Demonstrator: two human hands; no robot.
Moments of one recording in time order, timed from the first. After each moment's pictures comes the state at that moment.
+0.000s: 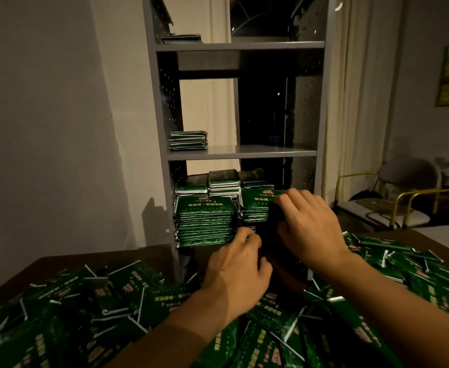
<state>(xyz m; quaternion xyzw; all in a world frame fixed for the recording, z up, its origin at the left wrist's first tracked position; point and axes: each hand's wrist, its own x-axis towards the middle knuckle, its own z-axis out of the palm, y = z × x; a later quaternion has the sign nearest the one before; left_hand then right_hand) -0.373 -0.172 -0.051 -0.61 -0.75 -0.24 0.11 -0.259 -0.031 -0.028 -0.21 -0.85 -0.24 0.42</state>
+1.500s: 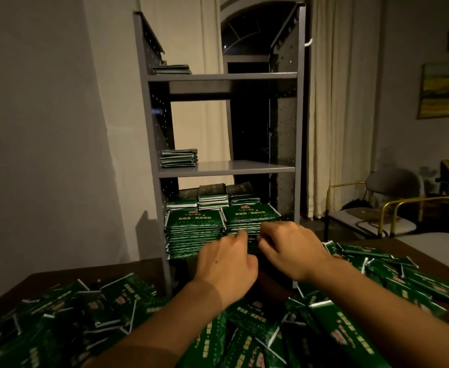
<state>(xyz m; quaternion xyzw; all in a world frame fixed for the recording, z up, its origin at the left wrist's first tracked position) -0.358 -0.171 -0.017 -0.59 -0.76 -0.20 0.18 -0.238 -0.061 -0.006 -0.25 -0.93 0.00 0.26</state>
